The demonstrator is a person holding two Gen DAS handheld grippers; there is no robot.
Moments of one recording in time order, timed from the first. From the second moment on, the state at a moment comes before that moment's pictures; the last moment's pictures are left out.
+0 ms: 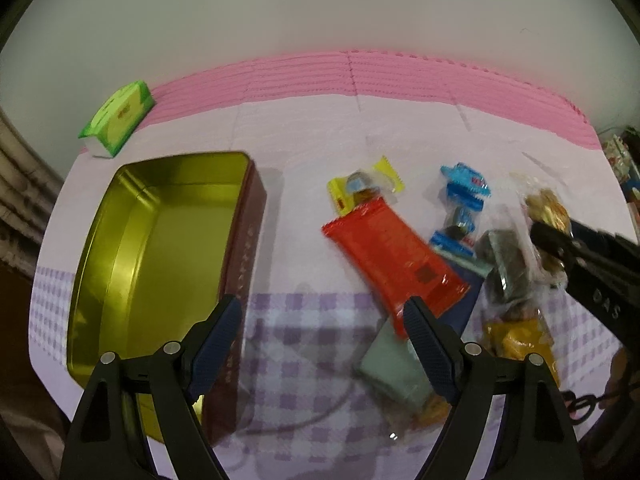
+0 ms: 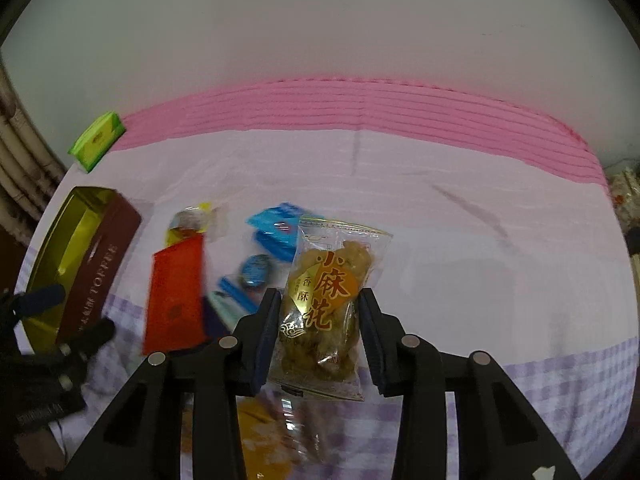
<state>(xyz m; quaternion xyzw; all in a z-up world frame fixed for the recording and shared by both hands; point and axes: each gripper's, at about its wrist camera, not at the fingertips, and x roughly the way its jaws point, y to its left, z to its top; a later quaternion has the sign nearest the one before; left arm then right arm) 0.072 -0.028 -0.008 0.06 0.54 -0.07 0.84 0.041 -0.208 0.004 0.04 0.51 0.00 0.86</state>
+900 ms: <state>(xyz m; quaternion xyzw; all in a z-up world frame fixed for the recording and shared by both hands) 0.151 -0.066 -0.052 0.01 0.64 -0.04 0.77 -0.001 -0.300 -0.038 0.13 0.54 -0.07 0.83</state>
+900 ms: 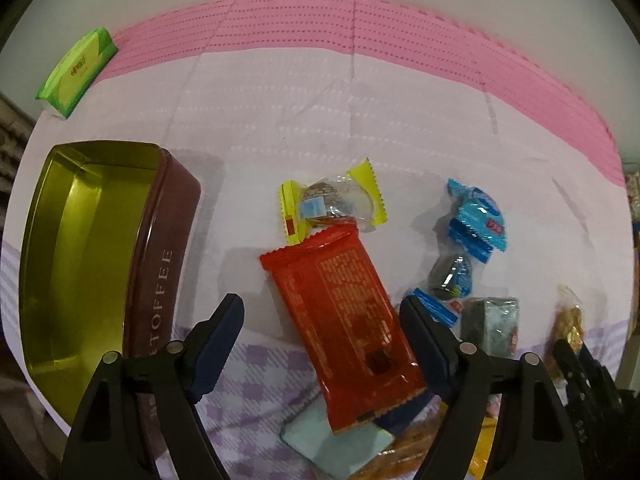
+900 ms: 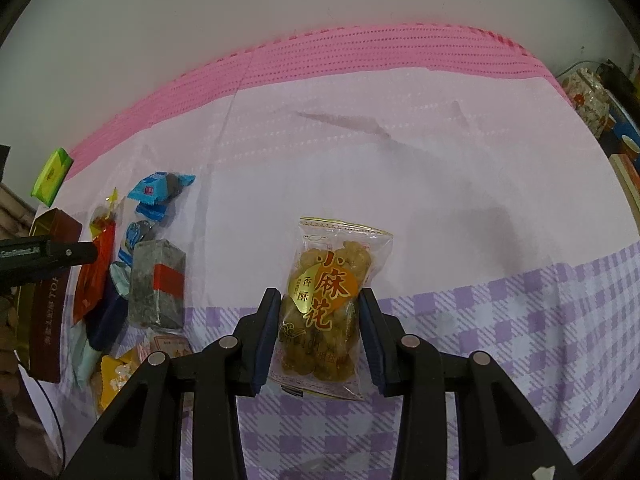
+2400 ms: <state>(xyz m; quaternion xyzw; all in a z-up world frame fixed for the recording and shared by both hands) 0.100 -0.040 -0.050 0.10 0.61 -0.11 0.78 0.003 -0.282 -0.047 0.10 0.56 -0.09 0.82</state>
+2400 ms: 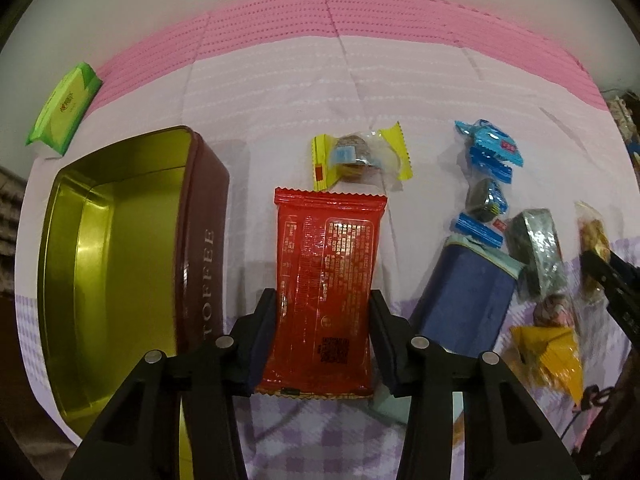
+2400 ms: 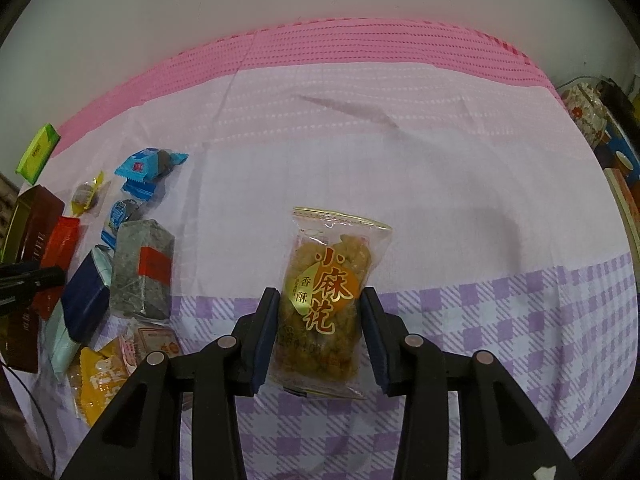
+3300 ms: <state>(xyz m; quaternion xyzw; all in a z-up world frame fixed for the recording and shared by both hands) 0.085 0.078 0.002 0.09 0.58 -0.06 0.81 0.009 -0.273 -0.049 0.07 0.56 -0.11 0.82</state>
